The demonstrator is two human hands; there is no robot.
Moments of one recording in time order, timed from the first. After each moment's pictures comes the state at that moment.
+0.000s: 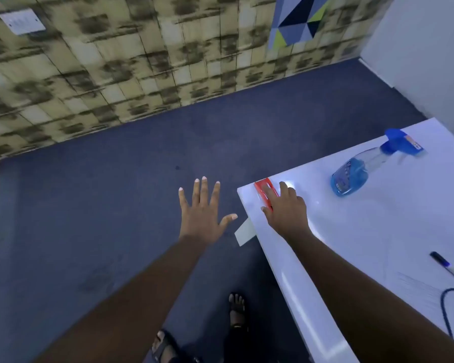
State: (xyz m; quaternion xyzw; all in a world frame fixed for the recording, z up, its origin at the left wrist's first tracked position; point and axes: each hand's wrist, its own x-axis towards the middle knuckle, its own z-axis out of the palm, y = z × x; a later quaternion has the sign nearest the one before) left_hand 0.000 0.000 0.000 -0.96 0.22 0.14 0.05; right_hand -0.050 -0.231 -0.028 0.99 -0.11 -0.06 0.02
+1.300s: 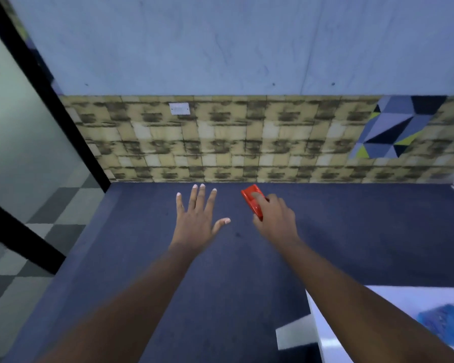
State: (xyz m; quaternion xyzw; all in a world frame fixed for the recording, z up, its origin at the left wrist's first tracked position) left_hand 0.096 0.193 0.155 -1.00 0.06 -0.05 0.02; right_hand 0.130 -0.031 0.152 0.99 0.08 0.06 -0.12
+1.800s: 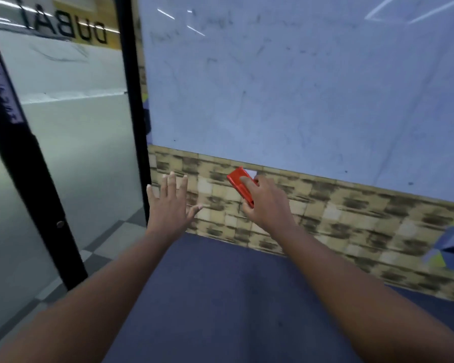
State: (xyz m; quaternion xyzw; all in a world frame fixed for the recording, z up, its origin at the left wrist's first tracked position) left_hand 0.170 0.555 0.288 -0.97 -0.13 -0.19 0.00; right_hand 0.253 0.307 0.334 0.91 0.30 0.28 -0.05
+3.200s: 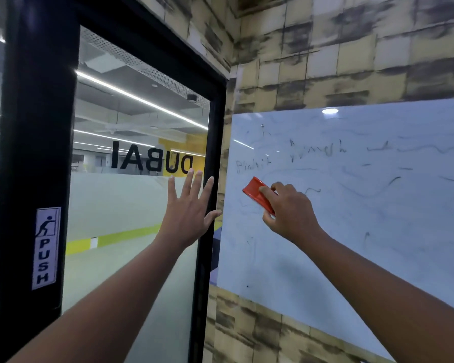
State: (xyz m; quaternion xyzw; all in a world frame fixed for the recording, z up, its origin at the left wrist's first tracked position) left_hand 0.536 1.029 0.563 -0.84 -0.18 -0.44 0.25; right_hand 0.682 0.798 0.595 0.75 0.40 0.53 -0.04
